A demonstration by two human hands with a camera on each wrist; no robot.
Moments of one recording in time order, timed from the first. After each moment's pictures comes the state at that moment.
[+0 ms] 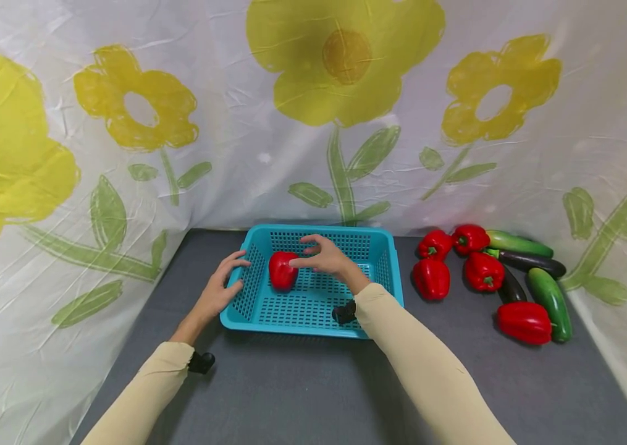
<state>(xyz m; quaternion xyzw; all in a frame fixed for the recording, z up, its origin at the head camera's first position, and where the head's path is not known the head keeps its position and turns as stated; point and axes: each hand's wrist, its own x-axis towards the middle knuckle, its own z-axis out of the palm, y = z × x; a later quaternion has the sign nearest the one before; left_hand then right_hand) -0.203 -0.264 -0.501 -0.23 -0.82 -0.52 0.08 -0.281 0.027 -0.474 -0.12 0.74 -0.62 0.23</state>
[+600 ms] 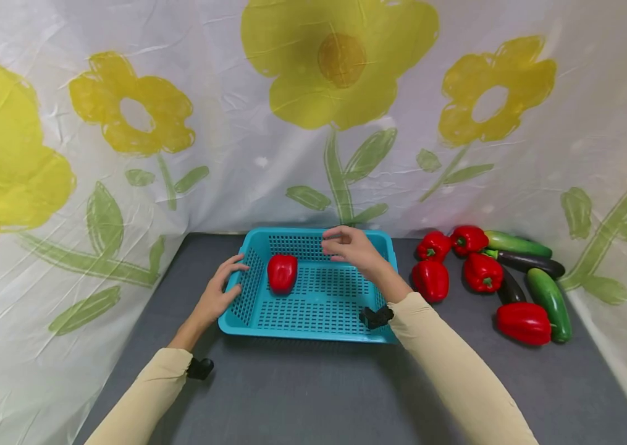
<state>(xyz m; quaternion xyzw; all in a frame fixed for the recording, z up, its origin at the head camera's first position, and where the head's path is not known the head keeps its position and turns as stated) -0.201 -0.263 -0.497 -0.24 -0.82 -0.51 0.09 -0.266 0.085 -0.437 -0.14 0.70 -0.68 0.16</state>
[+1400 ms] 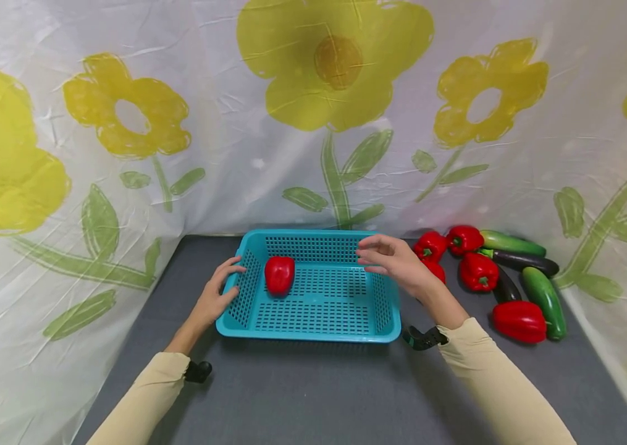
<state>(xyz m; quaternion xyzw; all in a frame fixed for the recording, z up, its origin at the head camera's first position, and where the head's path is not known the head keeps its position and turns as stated) -0.212 -0.272 -0.522 -0.23 -0.82 -0.52 0.09 -0.227 0.161 -0.423 -0.14 0.69 -0.69 0.16</state>
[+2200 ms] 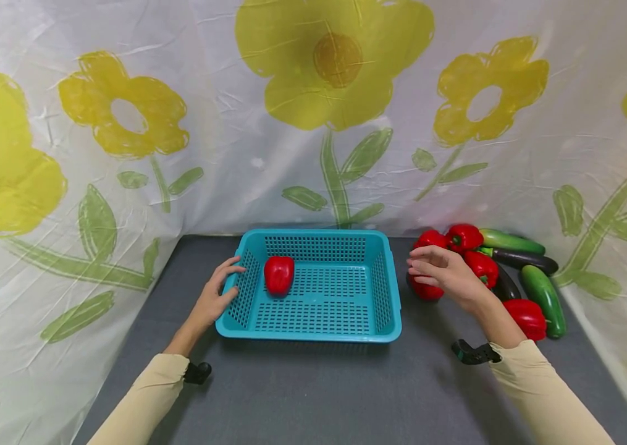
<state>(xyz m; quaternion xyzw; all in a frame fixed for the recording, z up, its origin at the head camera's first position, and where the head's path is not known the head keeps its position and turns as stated) -0.212 -0.272 -0.523 -0.22 -0.82 -0.53 0.09 -0.205 0.248 -0.443 -0.09 0.75 -0.65 0.11</state>
